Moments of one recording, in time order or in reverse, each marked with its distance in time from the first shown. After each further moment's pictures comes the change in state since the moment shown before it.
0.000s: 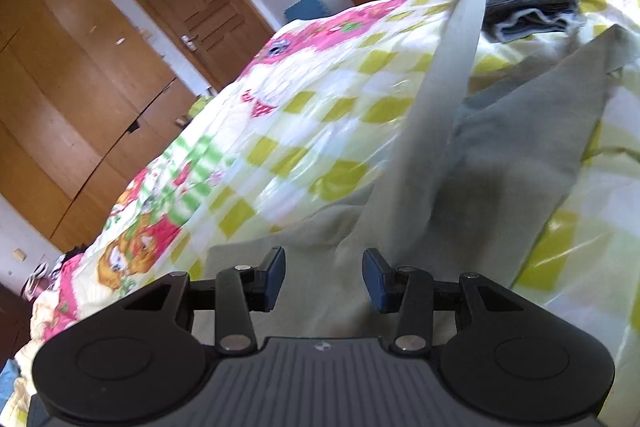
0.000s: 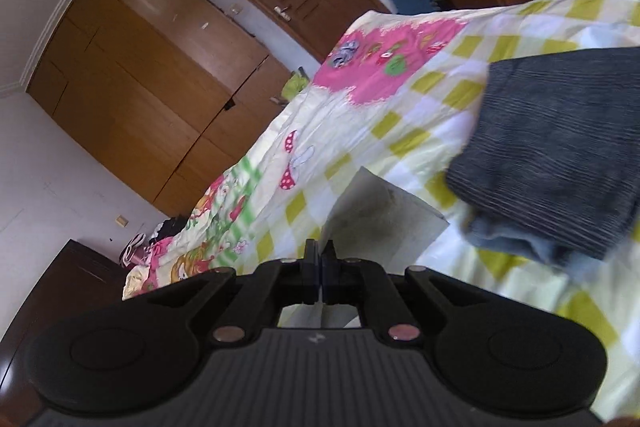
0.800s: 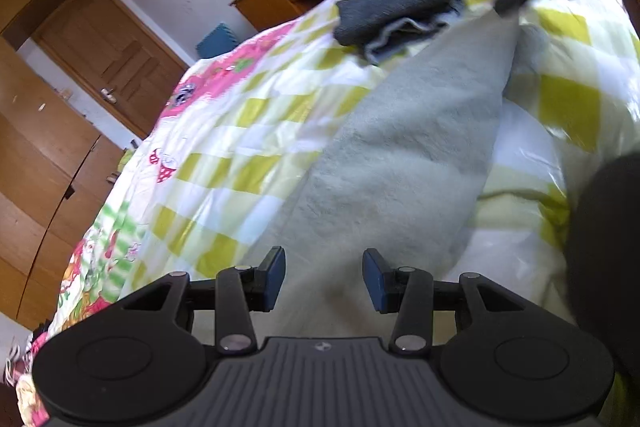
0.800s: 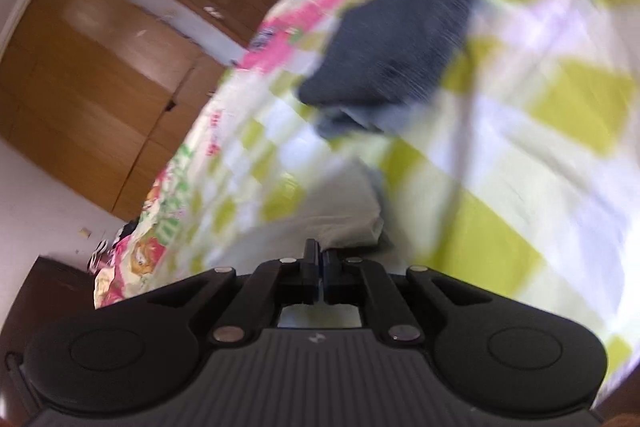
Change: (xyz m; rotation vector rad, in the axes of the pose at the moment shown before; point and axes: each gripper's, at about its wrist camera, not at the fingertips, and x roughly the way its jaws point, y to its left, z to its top) left arm -0.010 -0.090 0.045 0.211 -0.041 -0.168; right arm -0.066 -0.089 -0.087 0.160 0.024 -0.138
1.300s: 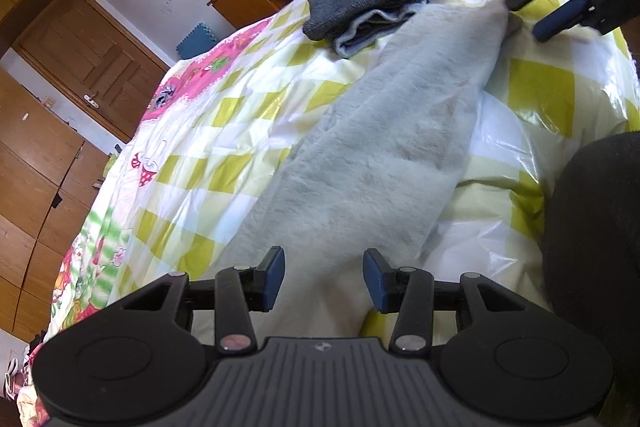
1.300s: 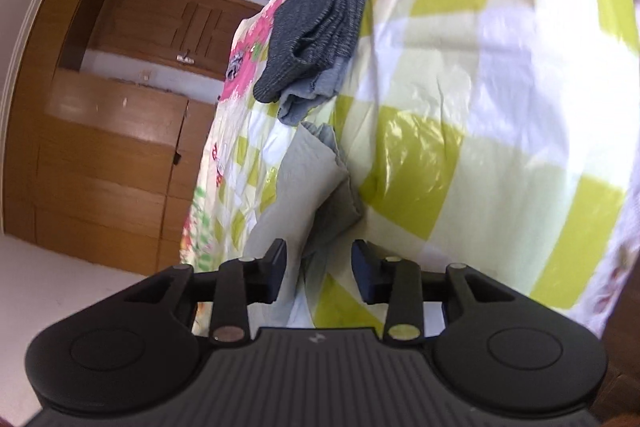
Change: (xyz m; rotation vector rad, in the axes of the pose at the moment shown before) left arm -0.002 -0.014 0.001 0.038 0.019 -0.040; right arm -0.010 -0.042 -0.032 0.328 -0.029 0.122
